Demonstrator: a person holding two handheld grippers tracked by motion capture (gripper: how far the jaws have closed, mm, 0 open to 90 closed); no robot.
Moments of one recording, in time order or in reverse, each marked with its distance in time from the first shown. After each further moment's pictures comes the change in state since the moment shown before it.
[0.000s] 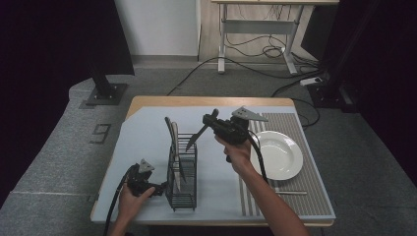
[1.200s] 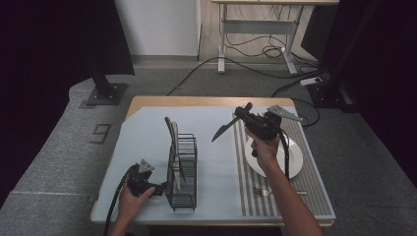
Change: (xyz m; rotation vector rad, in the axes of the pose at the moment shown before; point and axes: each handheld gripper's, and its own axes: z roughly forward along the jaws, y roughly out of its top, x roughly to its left) left arm 0.000 0.000 0.000 0.001 0.000 0.001; right arm -0.061 0.012 -0.057 -0.092 -0.147 0.047
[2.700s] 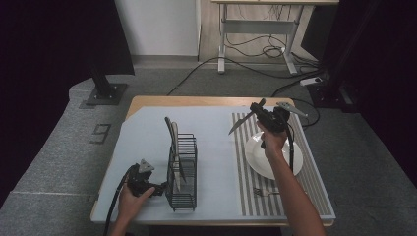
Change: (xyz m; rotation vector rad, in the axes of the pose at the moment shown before) left arm 0.000 0.000 0.000 -0.001 0.000 -0.001; right arm -0.072 -0.007 0.012 -0.004 -0.212 0.034
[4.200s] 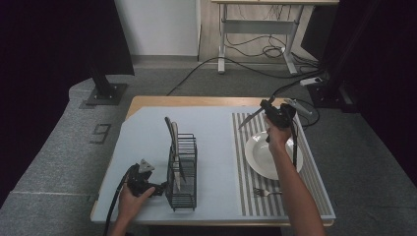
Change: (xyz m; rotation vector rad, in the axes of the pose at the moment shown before) left arm 0.000 0.000 0.000 0.000 0.000 0.001; right arm -0.048 -0.001 0.019 -0.035 -0.137 0.052
